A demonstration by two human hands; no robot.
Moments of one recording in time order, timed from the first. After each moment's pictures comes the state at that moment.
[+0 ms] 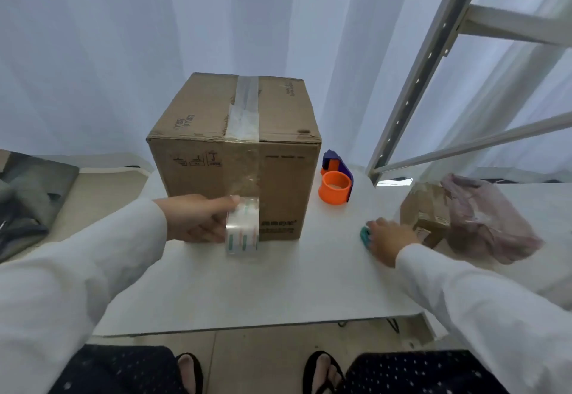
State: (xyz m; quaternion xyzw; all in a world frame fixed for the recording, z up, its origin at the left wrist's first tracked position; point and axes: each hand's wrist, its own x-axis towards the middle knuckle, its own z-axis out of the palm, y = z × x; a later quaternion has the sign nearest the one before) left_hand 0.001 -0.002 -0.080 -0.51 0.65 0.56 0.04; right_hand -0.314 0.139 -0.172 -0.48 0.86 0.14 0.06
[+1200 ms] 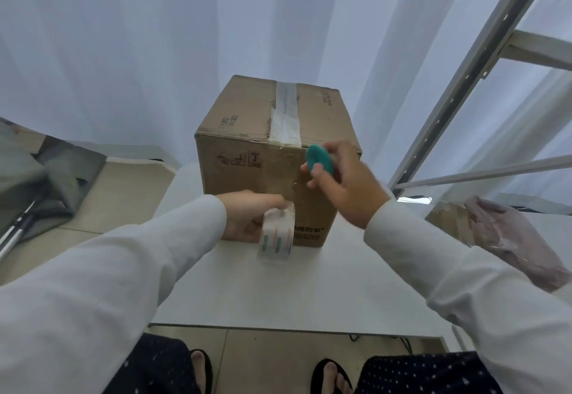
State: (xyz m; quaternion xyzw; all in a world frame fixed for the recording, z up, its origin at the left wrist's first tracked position) left_hand -0.014 0.003 -0.081 -0.49 0.57 0.66 -0.04; right_hand -0.167 0.087 -0.046 -0.65 0.64 -0.37 0.15
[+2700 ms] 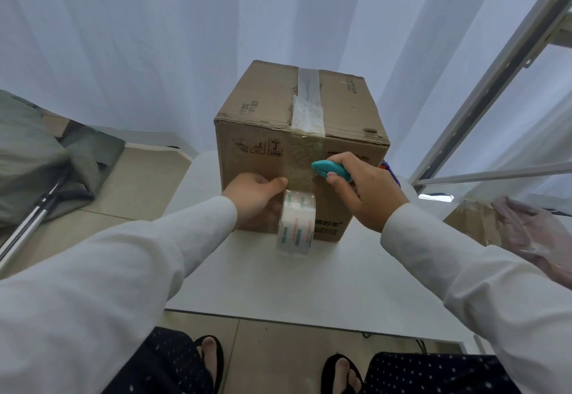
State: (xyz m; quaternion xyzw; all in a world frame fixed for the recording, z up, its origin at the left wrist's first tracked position) left_hand -0.001 -0.002 -0.094 -0.52 0.62 0.56 -0.19; right_hand -0.180 0.076 -0.076 -0.72 0.65 -0.24 -0.02
